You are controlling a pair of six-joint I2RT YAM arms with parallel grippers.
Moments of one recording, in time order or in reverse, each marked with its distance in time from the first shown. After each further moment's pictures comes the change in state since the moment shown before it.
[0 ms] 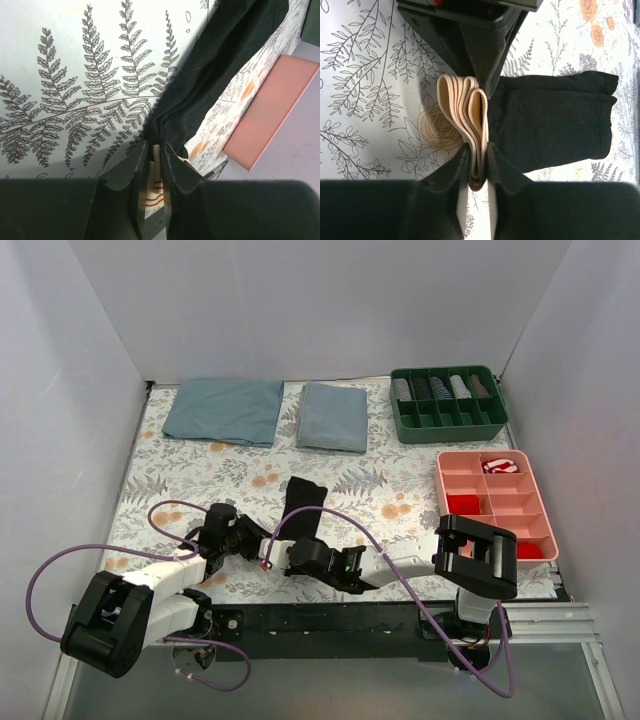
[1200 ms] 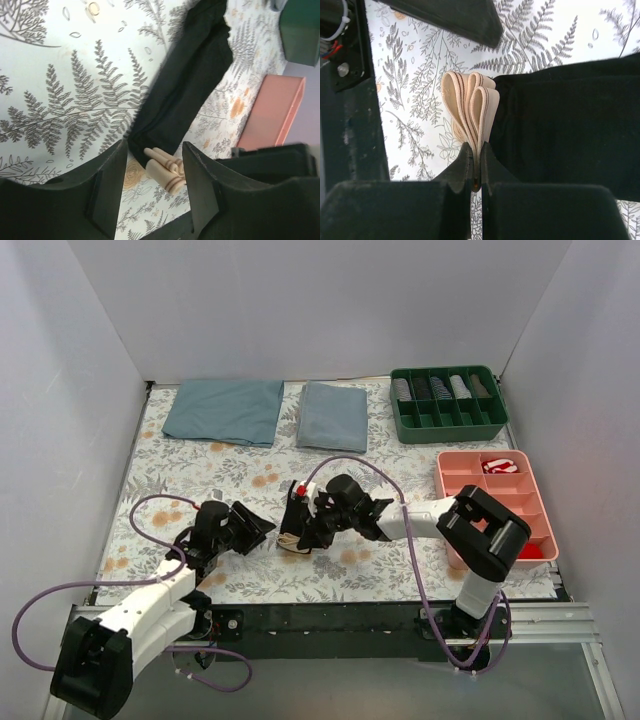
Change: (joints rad) left arm 0.006 -0.243 0.054 -0.214 -0.169 0.092; right arm -0.436 -0.004 -0.004 0.030 -0.932 0.455
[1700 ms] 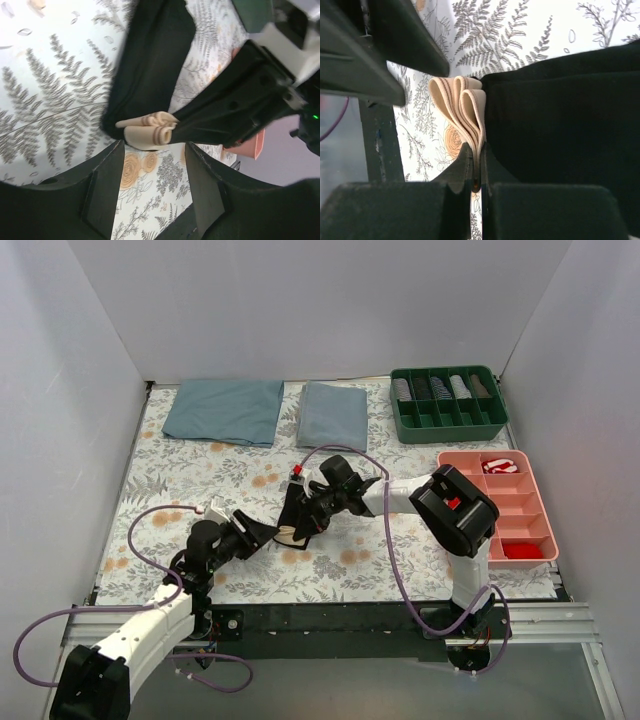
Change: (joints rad) left arm 0.000 -0.206 -0.208 0.239 0.090 0.067; right arm -0.117 0.210 0.207 -0.119 -0.238 0.112
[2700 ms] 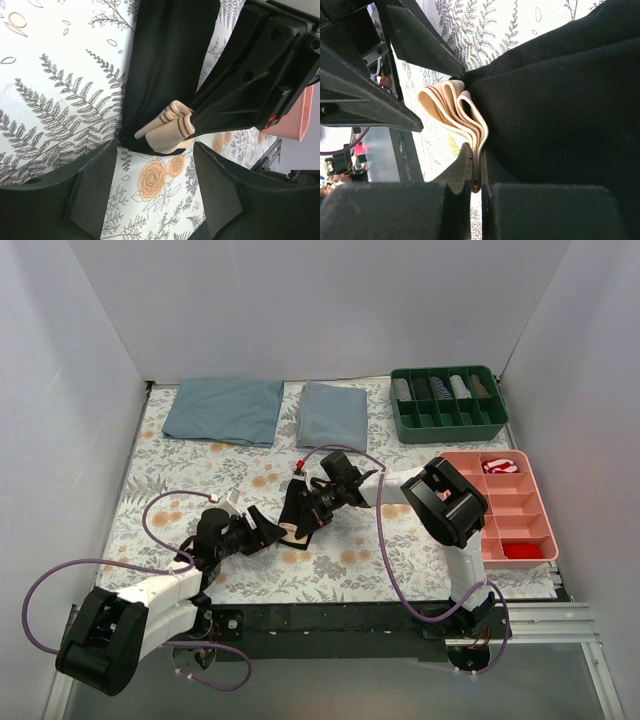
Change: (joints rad) left arm 0.001 0.329 0.058 0.187 0.079 0.221; right arm -0.050 0.118 0.115 -0.132 -0.092 0.121
